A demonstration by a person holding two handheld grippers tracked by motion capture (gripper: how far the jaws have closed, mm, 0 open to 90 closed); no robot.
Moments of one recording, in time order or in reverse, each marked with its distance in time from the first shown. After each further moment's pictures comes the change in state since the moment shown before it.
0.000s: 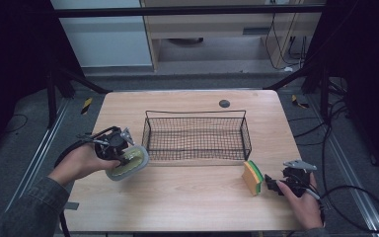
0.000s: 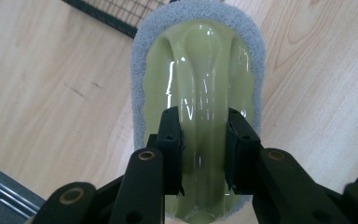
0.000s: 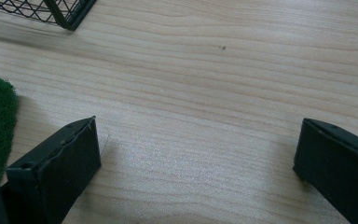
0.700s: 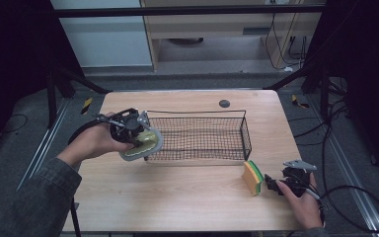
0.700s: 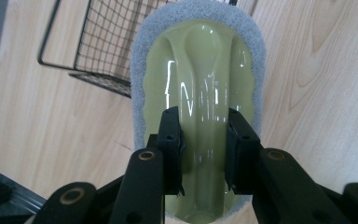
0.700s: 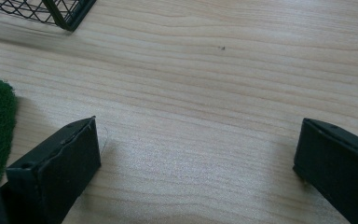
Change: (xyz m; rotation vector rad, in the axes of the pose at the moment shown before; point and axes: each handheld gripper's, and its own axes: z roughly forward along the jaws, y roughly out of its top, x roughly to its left) left arm 0.012 0.060 -0.027 -0.029 0.063 0.184; right arm 0.000 0.000 0.000 0.003 -0.004 0.002
